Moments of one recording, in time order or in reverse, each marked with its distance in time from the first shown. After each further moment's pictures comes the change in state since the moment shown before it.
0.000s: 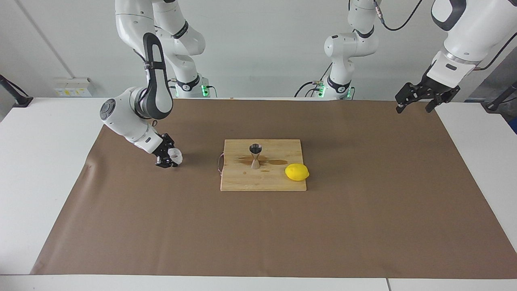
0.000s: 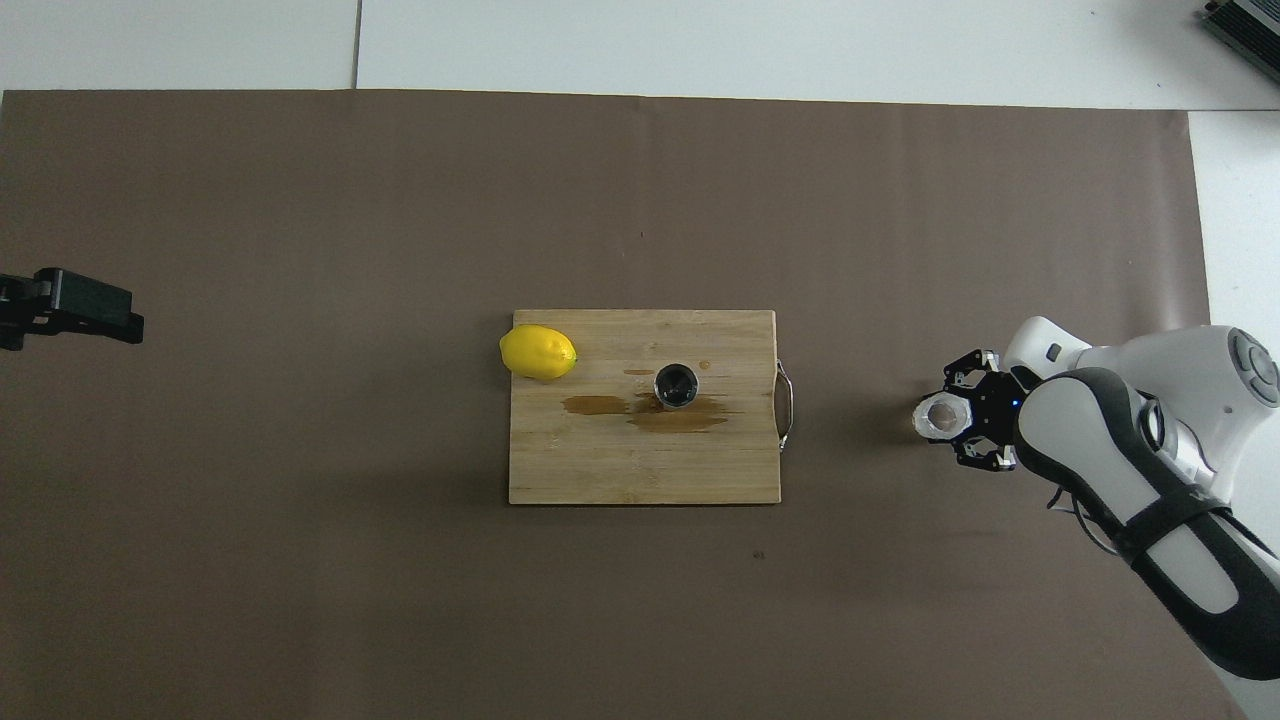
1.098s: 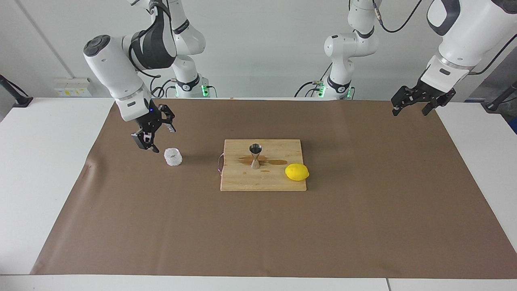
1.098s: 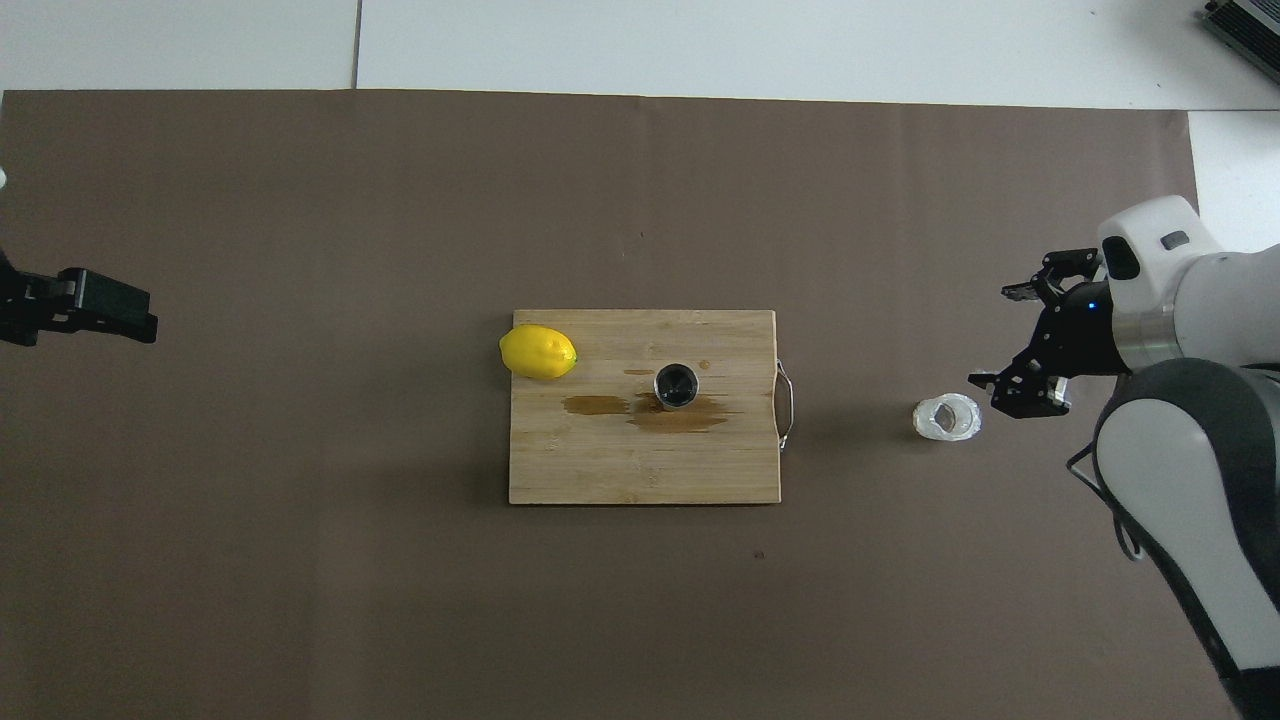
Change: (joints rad) left arm -0.010 0.014 -0.010 0.000 0.002 0.006 0.002; right arm 0.099 -0.221 0.031 0.300 -0.278 -0.230 0.928
